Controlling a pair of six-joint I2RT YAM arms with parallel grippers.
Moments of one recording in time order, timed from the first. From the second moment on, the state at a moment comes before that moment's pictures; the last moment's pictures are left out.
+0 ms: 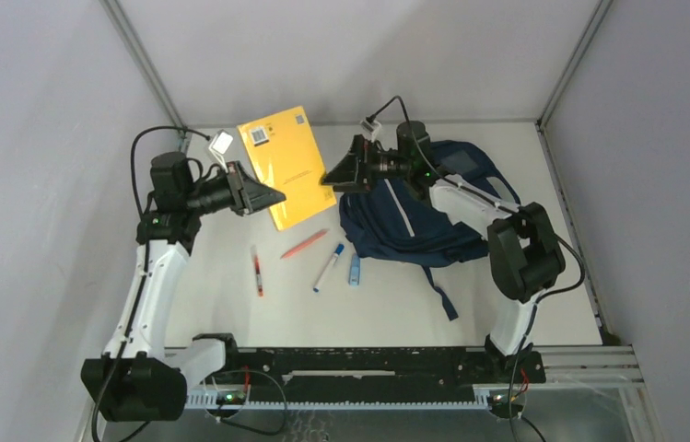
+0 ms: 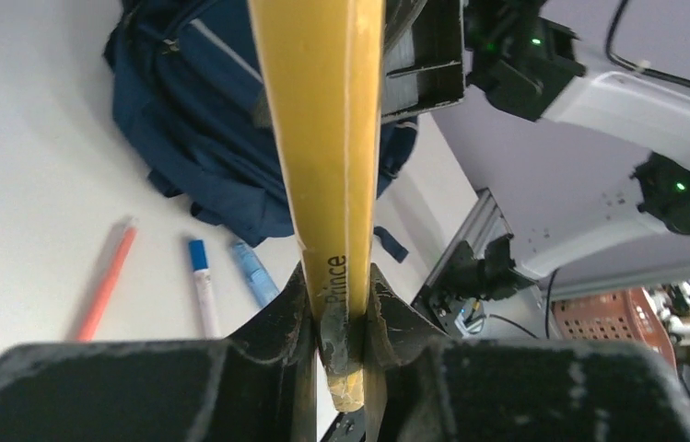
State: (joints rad) left arm 0.01 1.09 1.04 -0.39 0.96 -0.40; right arm 0.50 1.84 1.35 0.20 -0.88 0.90
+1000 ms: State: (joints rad) left arm 0.09 1.03 1.17 -0.43 0.94 -0.51; right arm 0.52 1.52 1.23 0.27 -0.86 0.80
